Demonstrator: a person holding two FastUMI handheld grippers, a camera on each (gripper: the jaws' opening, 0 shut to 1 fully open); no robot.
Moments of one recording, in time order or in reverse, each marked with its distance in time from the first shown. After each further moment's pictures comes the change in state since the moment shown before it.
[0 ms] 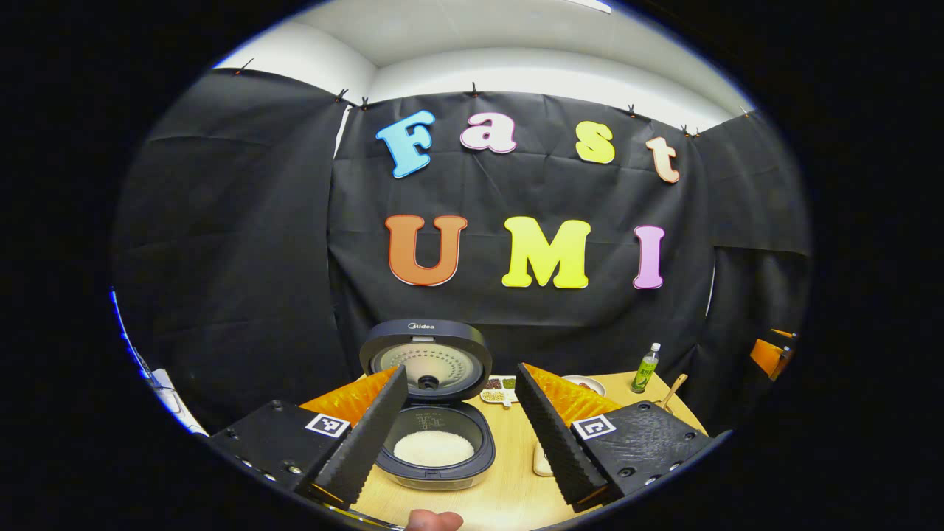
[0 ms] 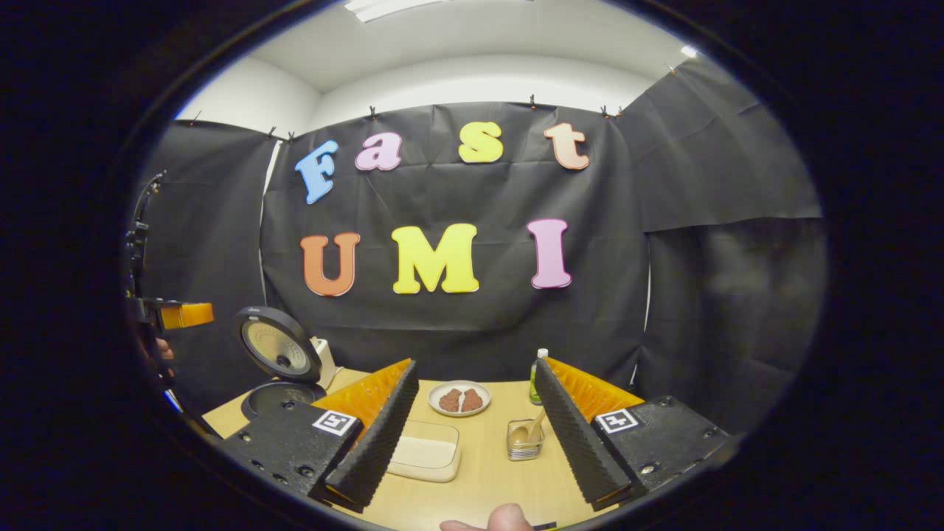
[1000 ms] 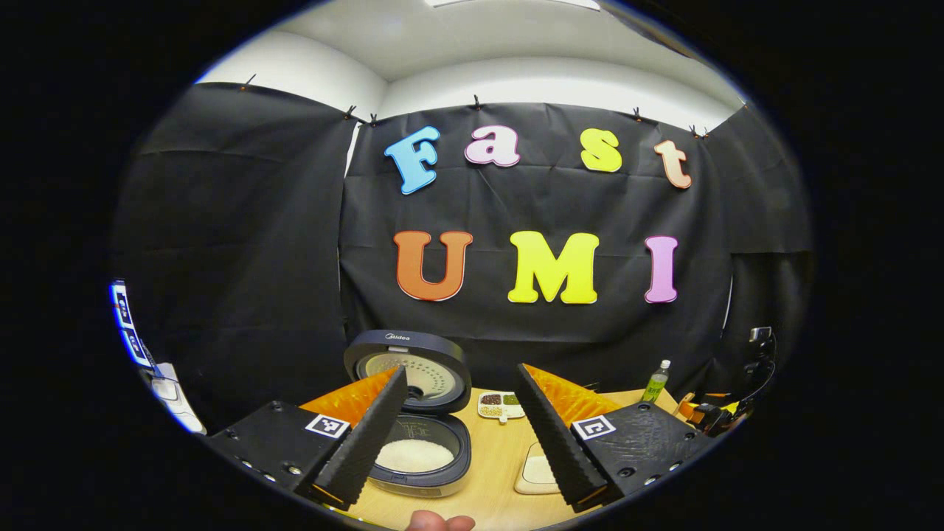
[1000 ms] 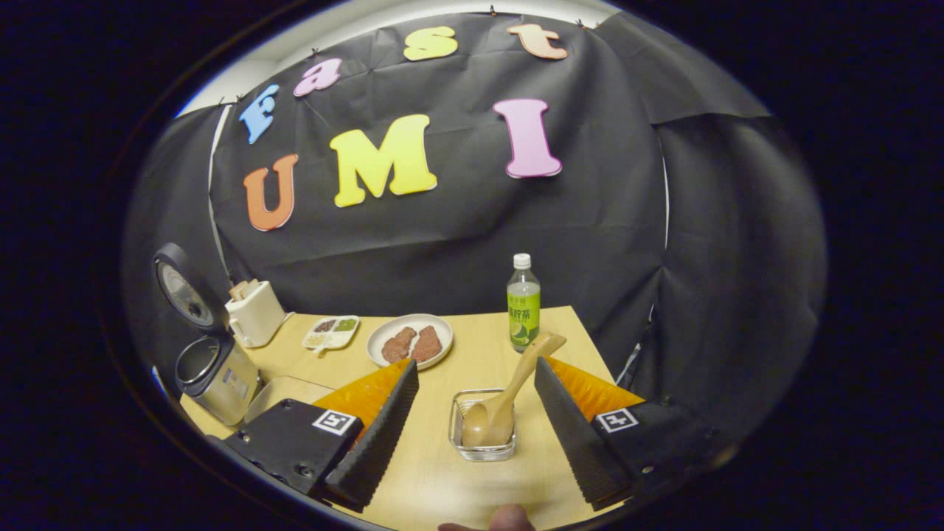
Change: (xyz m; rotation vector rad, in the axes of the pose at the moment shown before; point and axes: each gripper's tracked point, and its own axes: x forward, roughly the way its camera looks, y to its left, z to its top) left arm 0.025 -0.039 0.002 -0.004 -0.038 0.139; right arm 0.228 -0.117 -0.193 0.102 0.328 -0.011
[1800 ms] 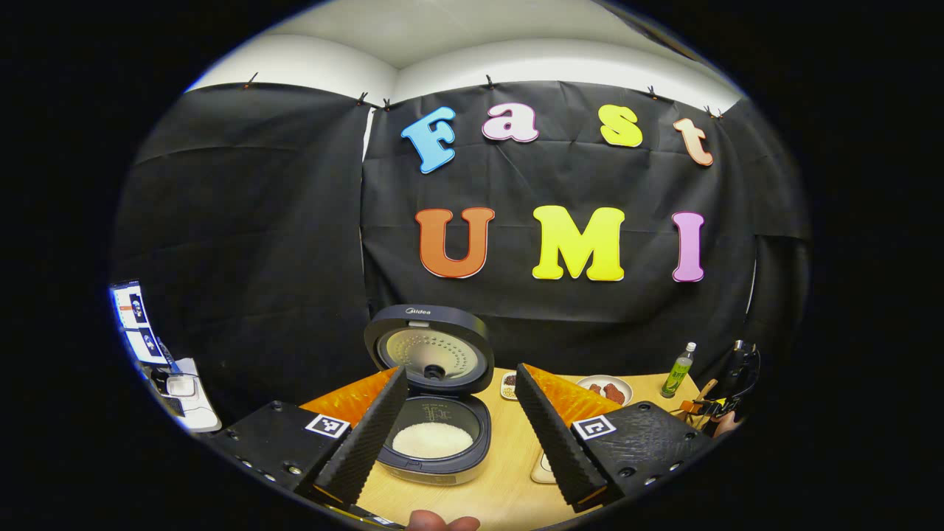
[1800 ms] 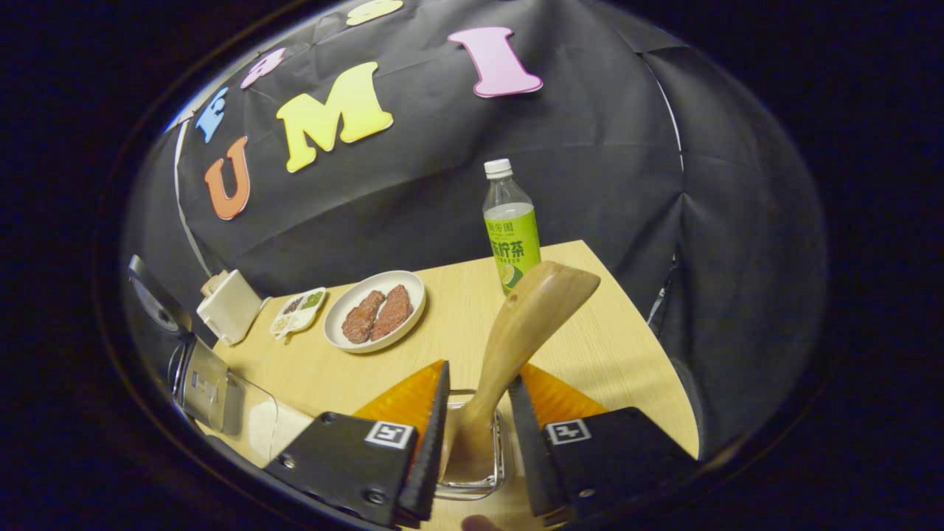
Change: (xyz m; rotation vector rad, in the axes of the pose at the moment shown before) left arm -0.001 0.009 -0.022 0.021 0.091 0.088; right arm 0.099 -0.029 -0.050 0.104 0.156 0.013
